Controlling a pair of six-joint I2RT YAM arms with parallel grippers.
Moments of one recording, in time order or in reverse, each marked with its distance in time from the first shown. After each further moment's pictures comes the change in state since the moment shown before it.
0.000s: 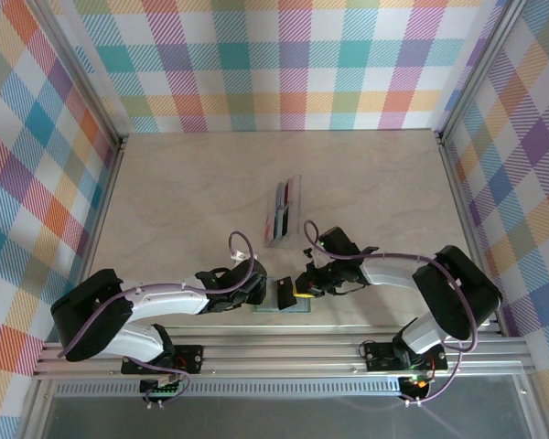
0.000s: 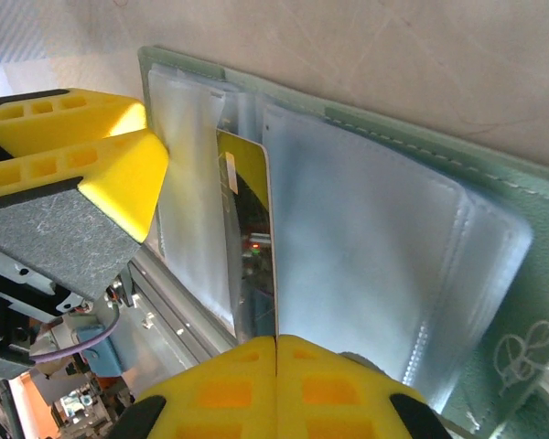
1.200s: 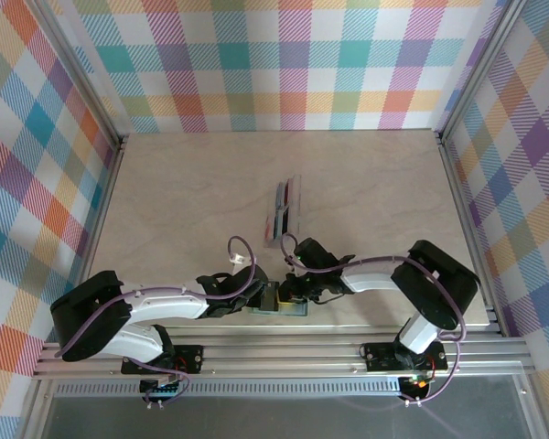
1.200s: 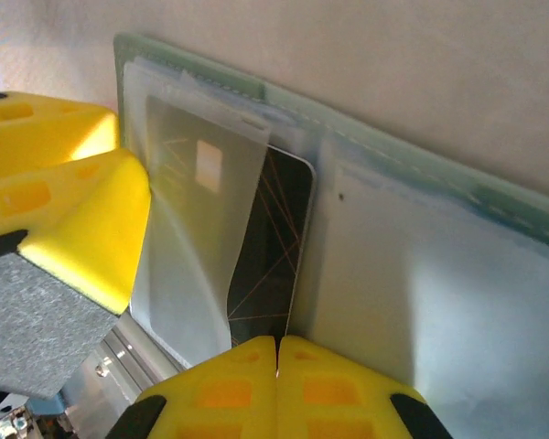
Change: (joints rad) left arm -0.055 -0.006 -0.016 0.002 -0.088 -0.050; right arm 0.207 0.122 0.047 0.165 0.174 0.111
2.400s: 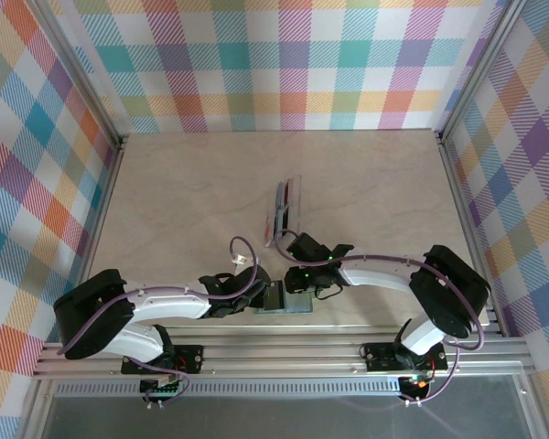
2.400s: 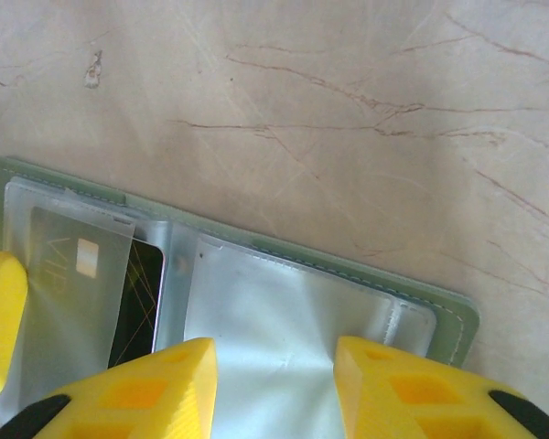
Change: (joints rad) left arm -0.010 0.018 0.011 0.013 0.013 -0.019; right arm 0.029 -0.081 0.160 -0.435 0.467 -0.161
